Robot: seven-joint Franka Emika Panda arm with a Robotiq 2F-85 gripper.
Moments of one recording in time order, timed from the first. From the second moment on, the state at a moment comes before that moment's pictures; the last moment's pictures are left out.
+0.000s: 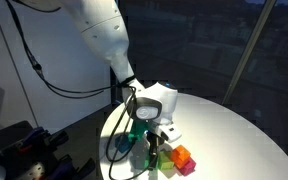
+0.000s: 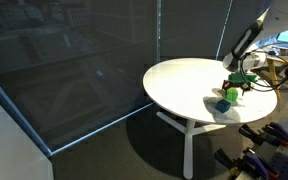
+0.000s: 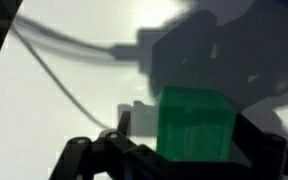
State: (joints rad) arm -0.27 0.69 -0.31 -2.06 0.17 2.60 0.39
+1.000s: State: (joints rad) arm -0.26 0.68 -0.33 -2.06 0.16 2.59 0.38
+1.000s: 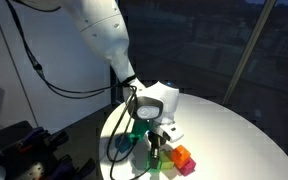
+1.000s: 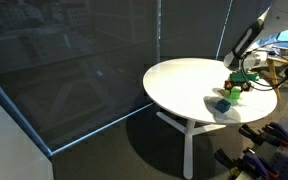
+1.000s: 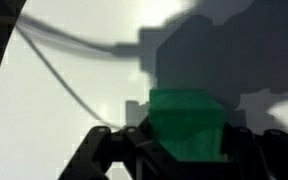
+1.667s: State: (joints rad) arm -0.25 0.59 -0.35 -2.10 0.15 2.59 0.37
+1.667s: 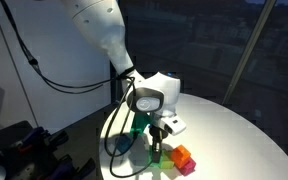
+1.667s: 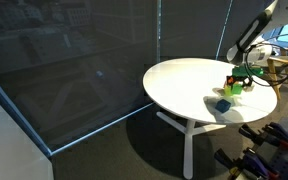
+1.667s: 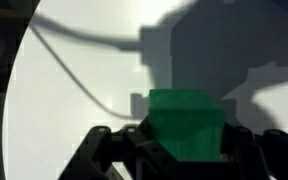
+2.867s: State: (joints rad) arm -0.25 0.32 -0.35 -2.21 0.02 2.48 0.19
